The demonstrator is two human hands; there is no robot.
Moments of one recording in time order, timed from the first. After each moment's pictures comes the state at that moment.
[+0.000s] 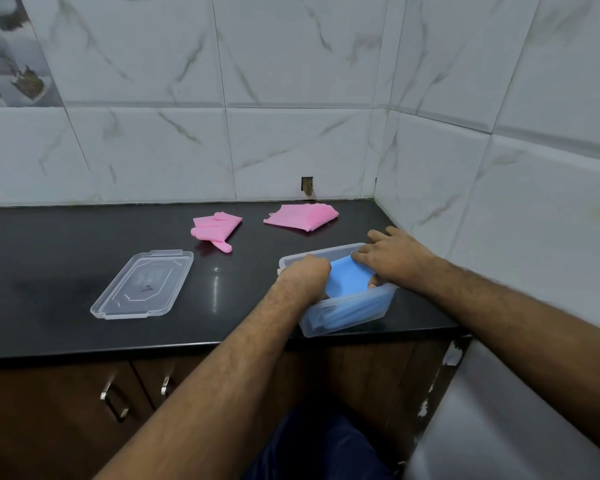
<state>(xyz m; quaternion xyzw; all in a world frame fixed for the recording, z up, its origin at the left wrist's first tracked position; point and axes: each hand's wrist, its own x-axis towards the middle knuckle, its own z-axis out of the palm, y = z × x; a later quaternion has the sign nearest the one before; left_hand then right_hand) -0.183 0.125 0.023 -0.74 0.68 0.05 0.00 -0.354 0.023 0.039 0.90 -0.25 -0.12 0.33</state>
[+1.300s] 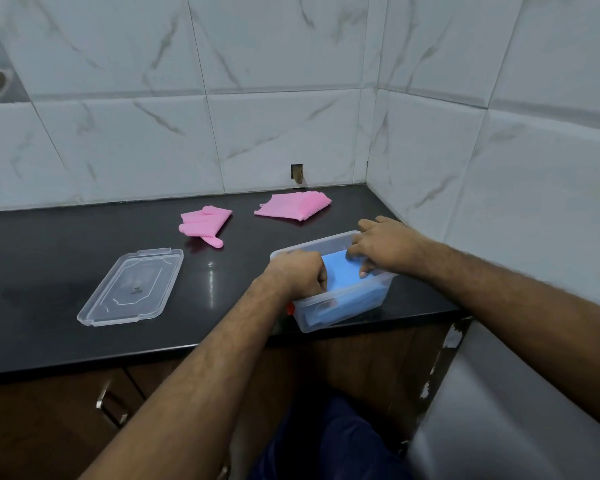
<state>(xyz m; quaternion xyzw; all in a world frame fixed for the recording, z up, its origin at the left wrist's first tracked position) -0.164 0.114 0.013 -0.69 0.72 0.05 0.01 -0.350 0.004 0.030 0.94 -0.21 -0.08 0.27</state>
